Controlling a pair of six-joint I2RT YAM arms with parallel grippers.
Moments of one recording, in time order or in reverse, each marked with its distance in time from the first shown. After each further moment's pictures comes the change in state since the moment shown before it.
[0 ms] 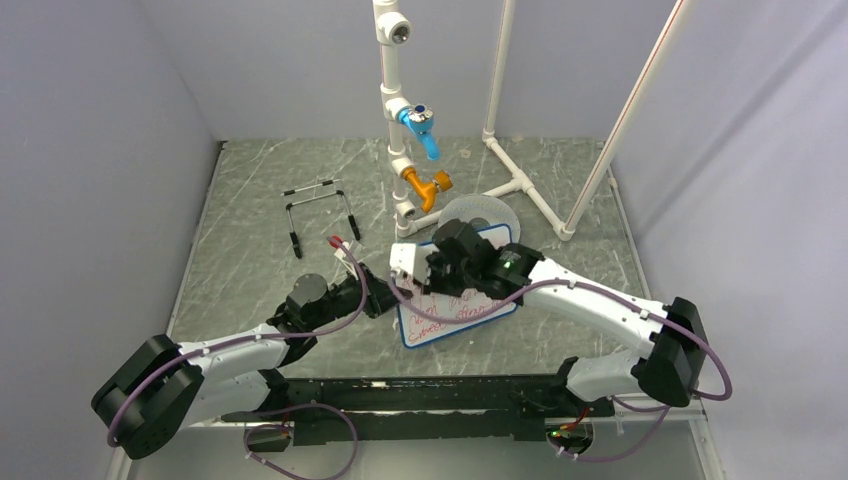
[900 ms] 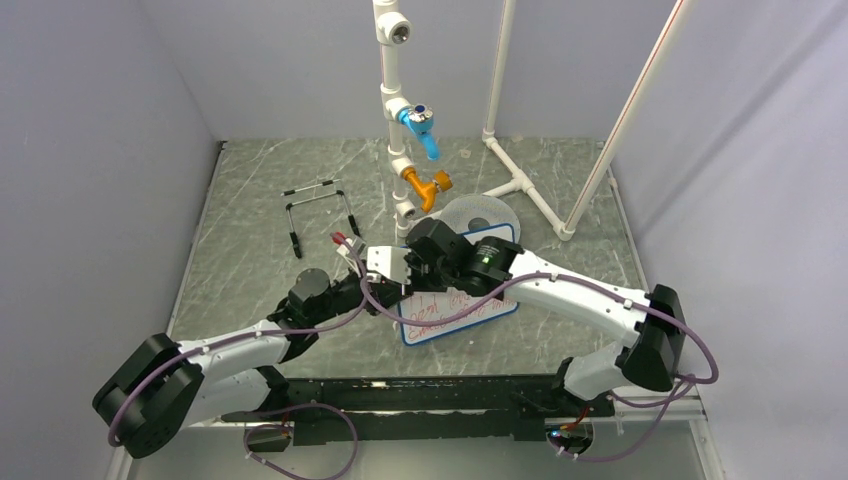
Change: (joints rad) left arm 0.012 0.003 0.031 -0.056 0.016 0.038; right arm 0.061 0.105 0.172 -0.091 0.121 -0.032
